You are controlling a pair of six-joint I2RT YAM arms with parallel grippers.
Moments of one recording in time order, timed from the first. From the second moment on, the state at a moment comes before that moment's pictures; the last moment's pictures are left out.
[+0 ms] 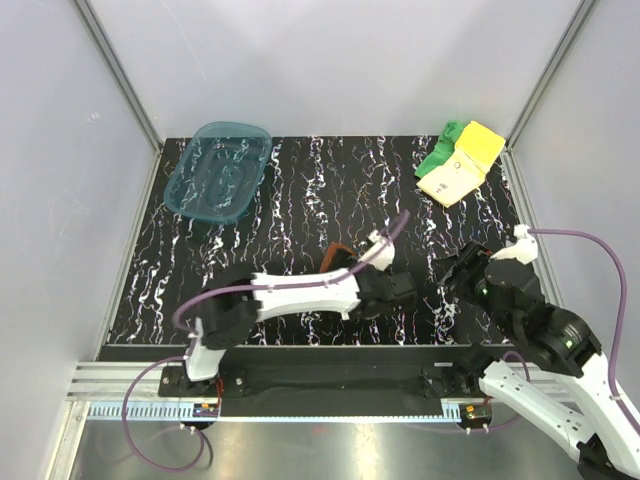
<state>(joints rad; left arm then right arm) -1.28 2.03 1.57 -1.02 -0.86 -0.85 0.69 0.50 0.96 -0.96 0.44 0.90</state>
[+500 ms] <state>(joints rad) -0.94 1.24 1.11 -0.81 -0.71 -0.74 0.69 0.99 0.97 -0.60 0.18 0.87</state>
